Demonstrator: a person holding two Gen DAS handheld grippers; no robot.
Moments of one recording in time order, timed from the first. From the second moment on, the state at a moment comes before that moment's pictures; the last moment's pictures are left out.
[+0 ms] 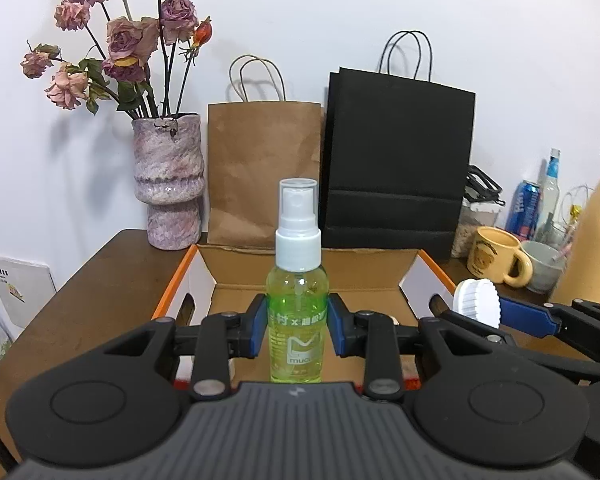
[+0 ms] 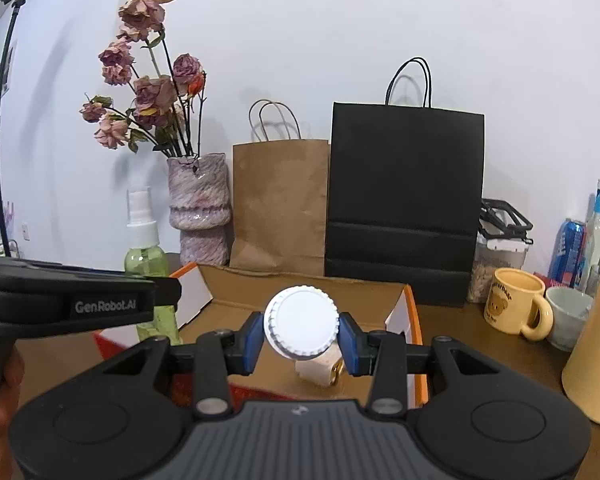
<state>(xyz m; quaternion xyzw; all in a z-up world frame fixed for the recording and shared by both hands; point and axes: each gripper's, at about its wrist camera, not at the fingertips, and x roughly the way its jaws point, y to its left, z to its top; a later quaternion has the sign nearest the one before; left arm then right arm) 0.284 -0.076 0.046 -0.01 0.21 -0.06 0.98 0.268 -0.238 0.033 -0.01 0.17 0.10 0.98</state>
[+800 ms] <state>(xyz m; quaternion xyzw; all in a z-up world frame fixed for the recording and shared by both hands) 0.380 -0.069 0.020 -0.01 0.25 -0.01 0.97 0.359 -0.242 0.011 -0.03 0.20 0.08 0.98</state>
